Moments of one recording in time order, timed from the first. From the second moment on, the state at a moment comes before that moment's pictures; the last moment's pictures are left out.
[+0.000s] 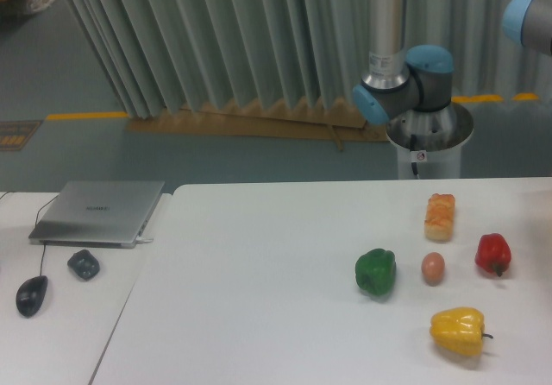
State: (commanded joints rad) arm 2.79 -1.68 -1.62 -1.37 1.57 1.84
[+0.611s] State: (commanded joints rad) arm 2.77 -1.68 -1.63 -1.34 1.58 1.83
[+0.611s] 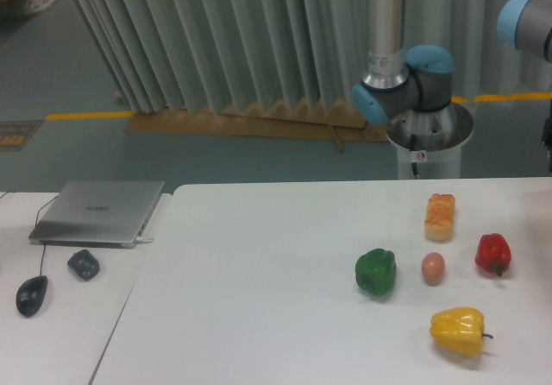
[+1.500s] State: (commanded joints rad) arm 2.73 -1.67 -1.62 -1.34 1.59 1.76
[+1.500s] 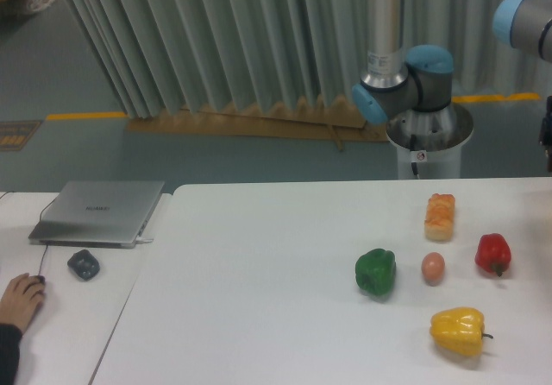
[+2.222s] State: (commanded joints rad) arm 2.70 -1.68 -1.62 -1.34 1.59 1.73
